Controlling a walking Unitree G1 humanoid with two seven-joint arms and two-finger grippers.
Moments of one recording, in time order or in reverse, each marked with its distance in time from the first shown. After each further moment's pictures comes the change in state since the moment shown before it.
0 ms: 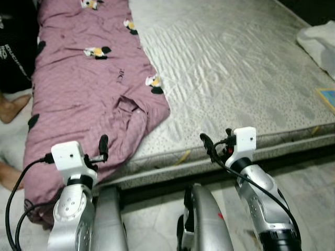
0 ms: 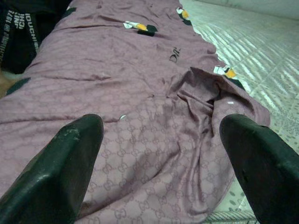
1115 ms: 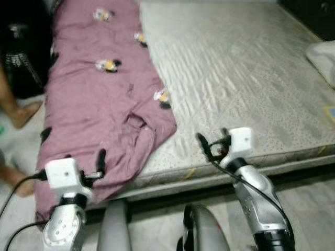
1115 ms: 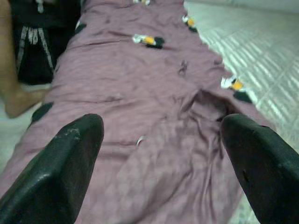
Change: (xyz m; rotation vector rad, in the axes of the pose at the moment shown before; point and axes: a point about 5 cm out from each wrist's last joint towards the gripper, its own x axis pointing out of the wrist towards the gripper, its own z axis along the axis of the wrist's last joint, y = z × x) left arm -0.033 0.006 -0.006 0.038 0.012 -0.040; right arm 0.001 0.009 -0.001 0.007 -0.018 0.014
